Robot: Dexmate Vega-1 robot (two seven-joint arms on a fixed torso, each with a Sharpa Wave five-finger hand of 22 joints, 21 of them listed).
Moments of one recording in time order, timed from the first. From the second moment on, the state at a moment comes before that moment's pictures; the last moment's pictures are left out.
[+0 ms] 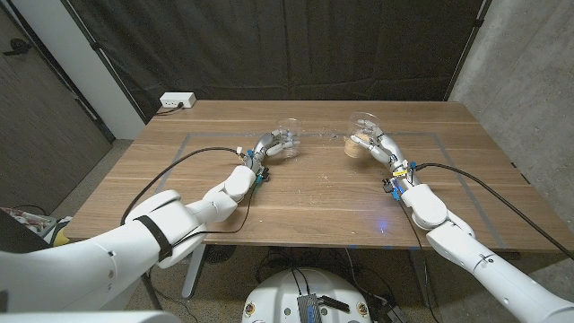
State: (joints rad) left arm 0.38 0.19 0.87 -0.36 -0.14 -0.77 0.23; left_hand 0.85 -0.04 0.03 -0.12 0.33 0.41 -0.04 0.59 0.59 0.56 -0.14 0.66 0.73 0.71 -0.06 0.43 0.54 0.57 -0.08 0.57 0.24; right arm -1.03 -0.60 -0.38 -1.44 0.17 0.54 -0.16; right_hand 0.78 0.09 0.19 -0.14 0.18 0.04 -0.13 0.44 0.48 0.04 -0.06 0.78 0.94 0.23 -0.04 0.66 0.84 0.15 -0.04 0.76 0.26
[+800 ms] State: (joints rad) left arm 0.42 0.26 0.91 -0.38 -0.08 -1.07 0.38; left_hand 0.86 -0.02 0.03 -0.11 0.31 0.38 -0.03 0.60 0.61 0.53 -0.14 0.67 0.76 0.68 -0.06 0.42 0.57 0.58 -0.05 0.57 0.25; right arm -0.95 -0.56 -0.43 -1.34 0.16 0.57 -0.10; right_hand 0.78 0.09 0.19 -0.14 0.18 0.04 -0.13 0.44 0.48 0.06 -0.07 0.78 0.94 0.25 -0.04 0.65 0.83 0.15 -0.04 0.77 0.26
